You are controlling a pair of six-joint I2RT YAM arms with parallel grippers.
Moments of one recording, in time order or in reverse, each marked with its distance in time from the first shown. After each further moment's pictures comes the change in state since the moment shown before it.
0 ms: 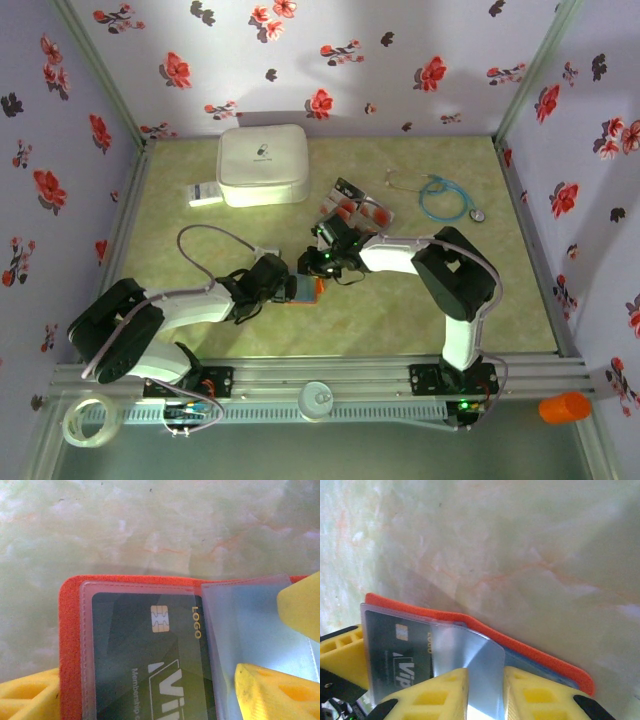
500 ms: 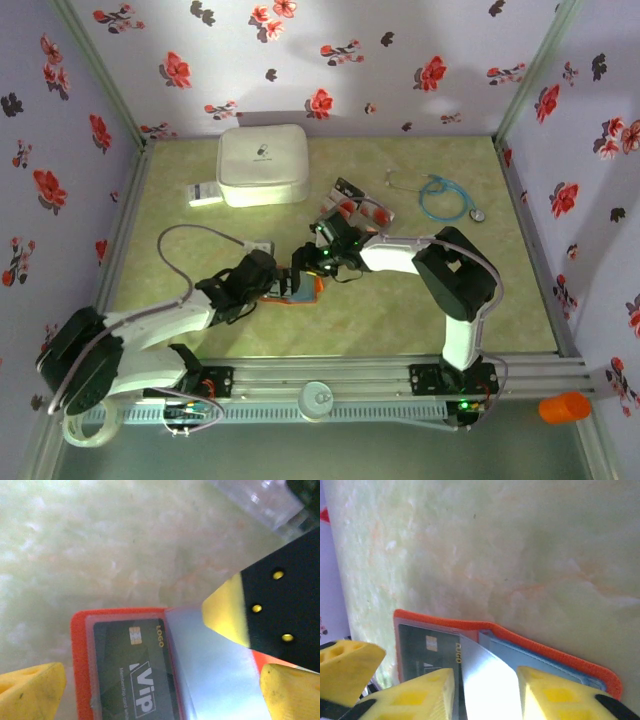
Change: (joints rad) left arm 0.018 -0.253 0.000 -0.089 0.018 -0.029; right arm 0.000 -0.011 0.000 0.059 -0.036 0.058
